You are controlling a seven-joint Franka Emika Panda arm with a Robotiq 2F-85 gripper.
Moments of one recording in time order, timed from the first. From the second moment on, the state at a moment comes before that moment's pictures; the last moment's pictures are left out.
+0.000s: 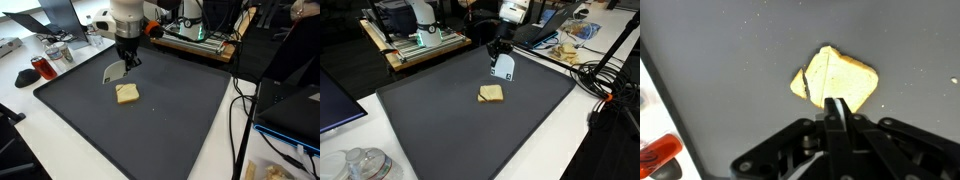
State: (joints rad) arm 0.20 0.38 -0.09 -1.93 -0.40 2.24 0.58
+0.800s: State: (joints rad) arm 0.31 0.57 -0.09 -1.77 -0.60 2.13 0.73
